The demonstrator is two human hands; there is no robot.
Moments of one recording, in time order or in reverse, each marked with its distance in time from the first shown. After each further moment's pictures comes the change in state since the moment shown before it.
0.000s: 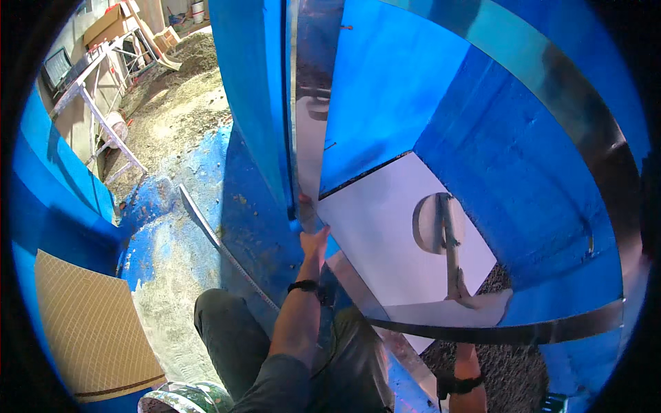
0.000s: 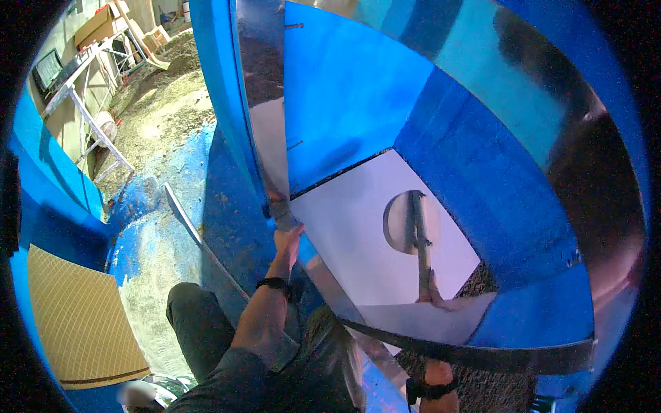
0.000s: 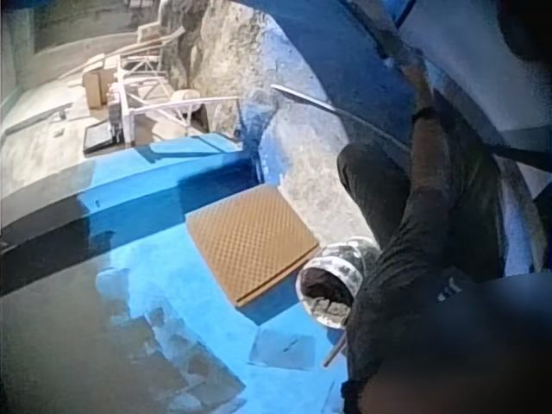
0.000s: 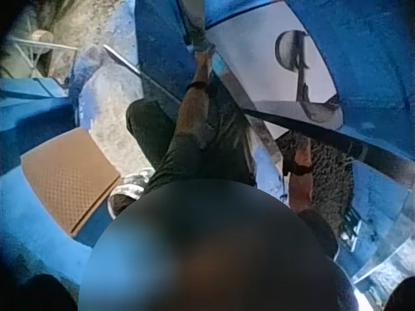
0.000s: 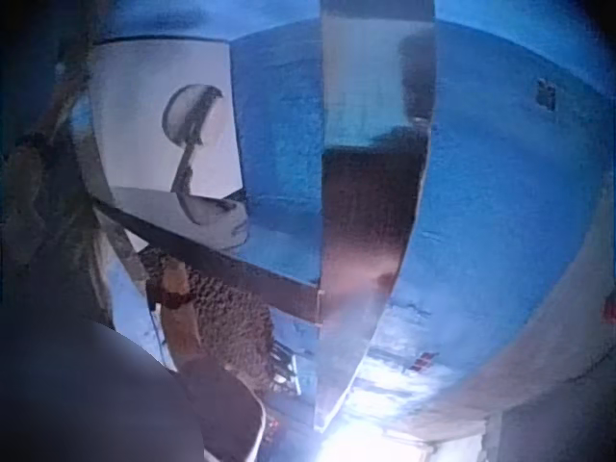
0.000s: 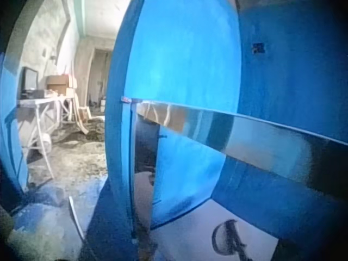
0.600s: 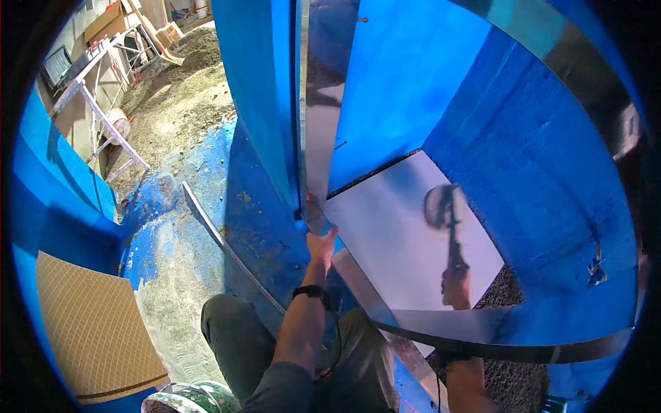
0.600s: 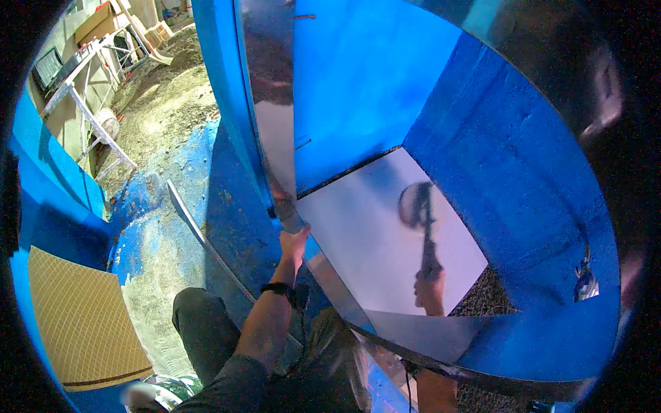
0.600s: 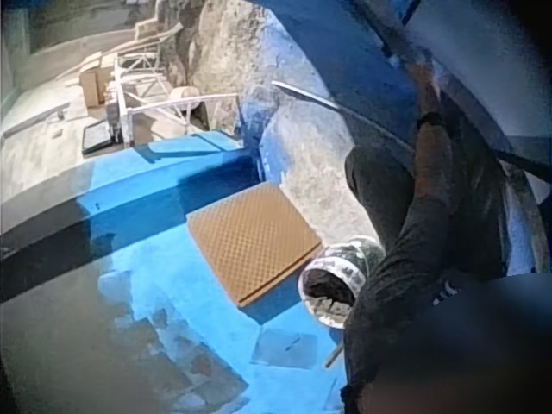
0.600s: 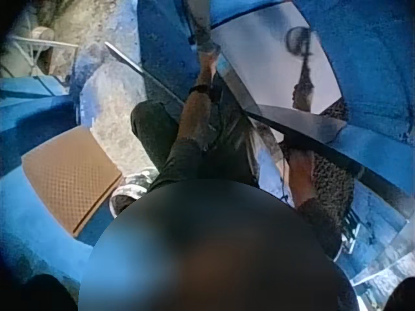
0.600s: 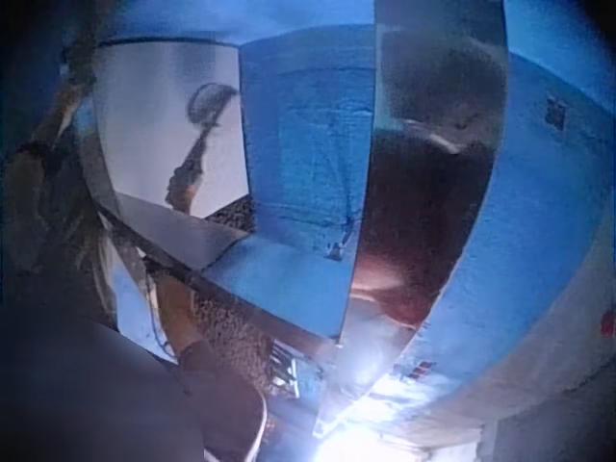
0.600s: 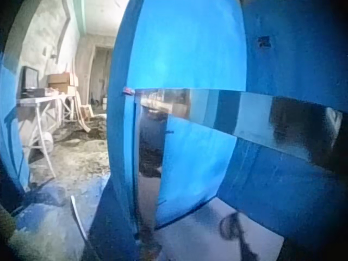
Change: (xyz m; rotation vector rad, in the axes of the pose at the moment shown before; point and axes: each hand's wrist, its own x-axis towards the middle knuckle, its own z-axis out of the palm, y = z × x) left_hand -0.034 0.018 0.027 0.122 -0.060 0.147; right_hand 0.089 -0.052 0.038 -0.492 0.326 0.203
